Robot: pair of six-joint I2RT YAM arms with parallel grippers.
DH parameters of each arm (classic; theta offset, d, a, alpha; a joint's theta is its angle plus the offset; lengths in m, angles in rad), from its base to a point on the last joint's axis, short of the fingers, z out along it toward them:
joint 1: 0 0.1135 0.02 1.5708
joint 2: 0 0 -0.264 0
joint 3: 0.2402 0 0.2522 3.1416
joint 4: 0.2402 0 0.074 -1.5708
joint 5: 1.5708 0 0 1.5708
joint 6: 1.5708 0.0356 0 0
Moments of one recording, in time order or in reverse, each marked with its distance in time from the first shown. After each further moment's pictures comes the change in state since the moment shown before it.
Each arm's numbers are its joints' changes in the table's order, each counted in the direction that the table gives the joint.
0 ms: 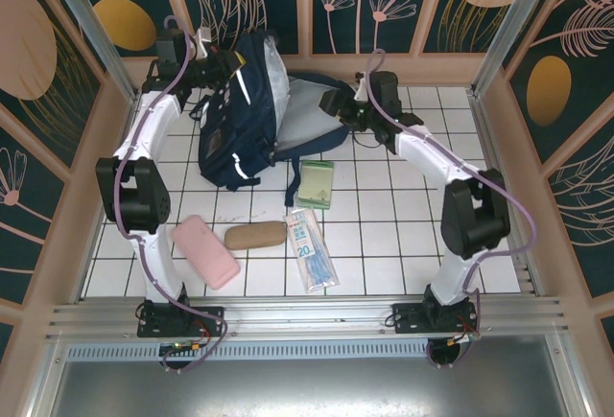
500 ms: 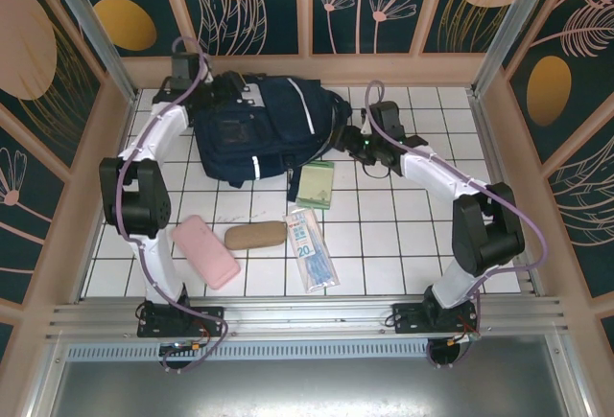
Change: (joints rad) left arm -0.078 0.084 -0.241 0.087 -0.351 0.179; right arm 0.024 0.109 -0.246 0.143 0.084 -0.045
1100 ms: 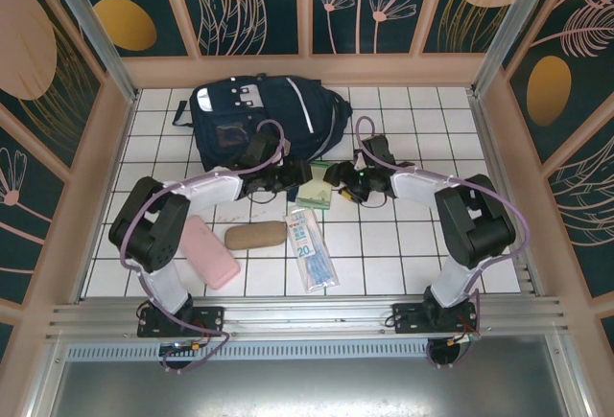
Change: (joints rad) left arm -0.425 0.149 -0.634 -0.303 -0.025 -0.117; right arm 0.031 -0.085 -0.232 -0.136 -0.175 0.169
